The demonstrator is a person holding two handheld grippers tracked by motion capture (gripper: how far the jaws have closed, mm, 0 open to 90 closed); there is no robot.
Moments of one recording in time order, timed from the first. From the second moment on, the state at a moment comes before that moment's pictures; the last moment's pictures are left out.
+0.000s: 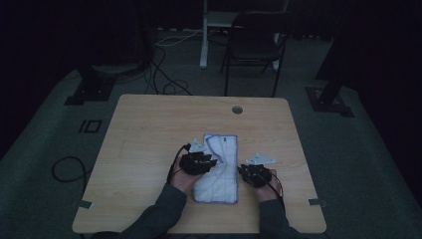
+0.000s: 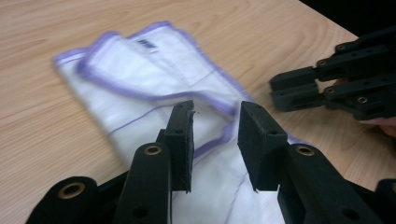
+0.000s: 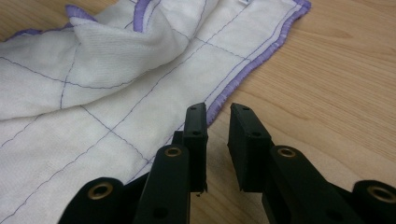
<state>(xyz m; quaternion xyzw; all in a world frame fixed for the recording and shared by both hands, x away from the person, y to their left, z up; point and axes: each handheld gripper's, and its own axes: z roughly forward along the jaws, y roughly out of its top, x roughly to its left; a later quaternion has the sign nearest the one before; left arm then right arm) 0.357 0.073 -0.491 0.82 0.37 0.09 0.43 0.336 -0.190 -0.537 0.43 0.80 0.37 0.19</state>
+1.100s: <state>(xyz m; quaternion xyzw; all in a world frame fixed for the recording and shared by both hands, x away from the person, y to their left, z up) 0.334 0.116 -0.541 0.82 0.41 0.13 0.38 0.335 -0.190 -0.536 0.42 0.81 0.37 0.19</state>
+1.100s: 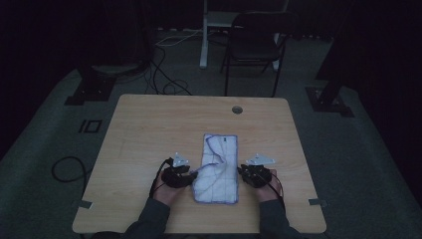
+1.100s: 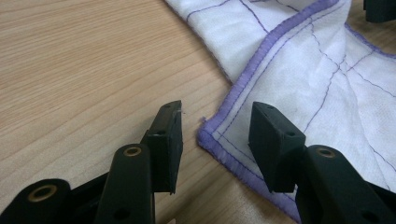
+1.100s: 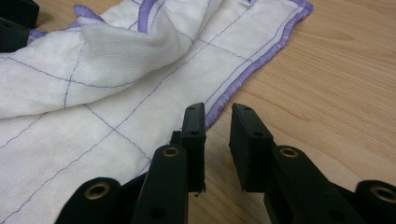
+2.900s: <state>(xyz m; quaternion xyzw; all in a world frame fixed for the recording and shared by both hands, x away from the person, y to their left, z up) 0.312 0.066 -0.519 0.83 0.34 0.08 0.43 0.335 -0.191 -0.536 0.42 0.81 0.37 0.19</state>
